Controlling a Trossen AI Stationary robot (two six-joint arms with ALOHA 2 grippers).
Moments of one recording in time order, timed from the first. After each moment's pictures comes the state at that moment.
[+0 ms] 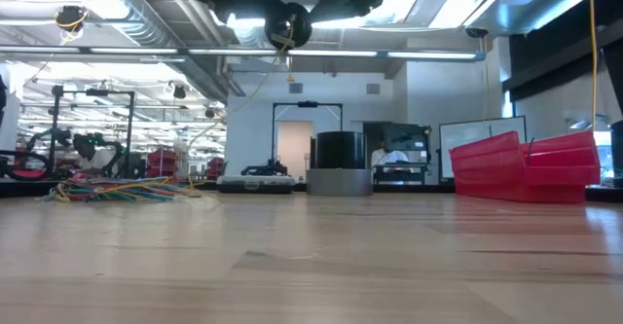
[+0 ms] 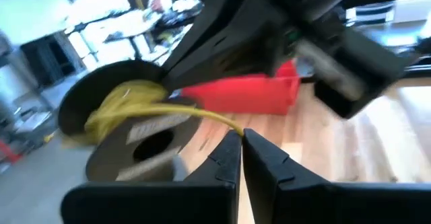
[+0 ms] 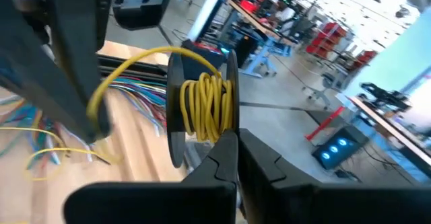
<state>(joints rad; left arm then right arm) -0.05 1.19 0.74 0.28 -0.46 0.18 0.02 1.61 1.14 0.26 0.66 -0.37</state>
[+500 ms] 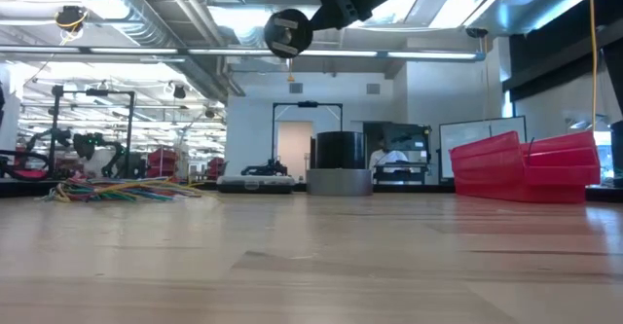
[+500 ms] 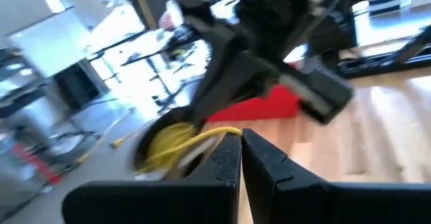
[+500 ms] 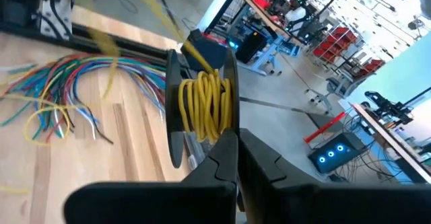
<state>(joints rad) -0.20 1.07 0.75 0.19 -0.65 0.30 0.02 1.61 1.14 0.21 0.63 -0.43</state>
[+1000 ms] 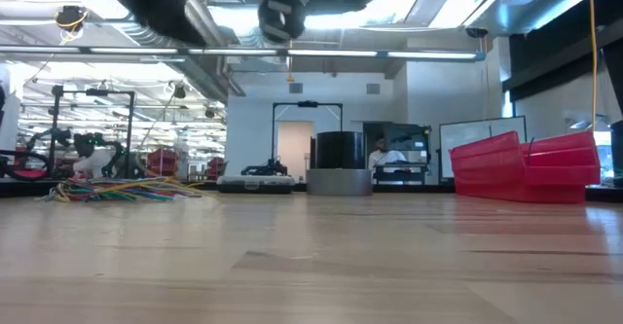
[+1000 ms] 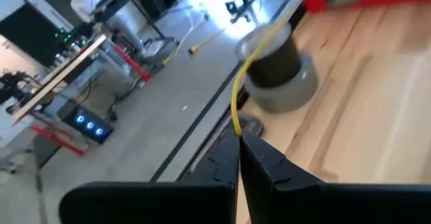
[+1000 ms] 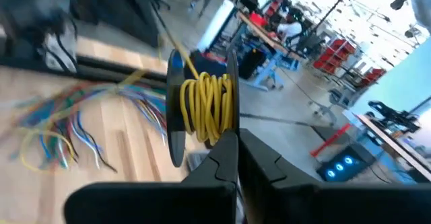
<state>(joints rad) -0.11 0.87 0.73 -0.42 -0.95 0.06 0.03 1.61 1.14 0.29 0.60 -0.43</state>
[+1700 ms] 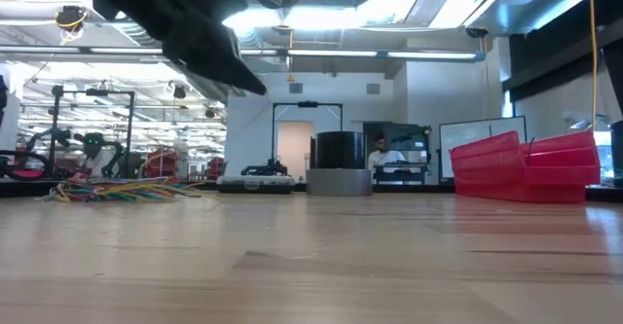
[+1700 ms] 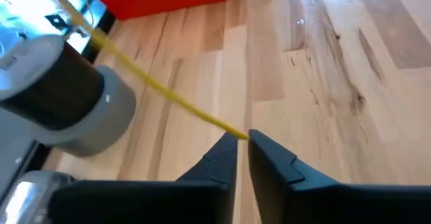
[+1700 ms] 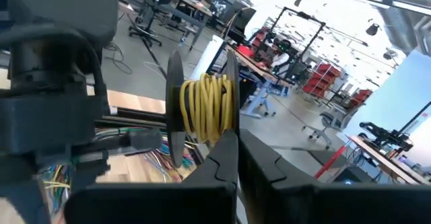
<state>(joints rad) 0.01 1.22 0.67 -0.01 -0.21 0.20 0.10 1.61 1.14 0.46 0.66 -0.48</state>
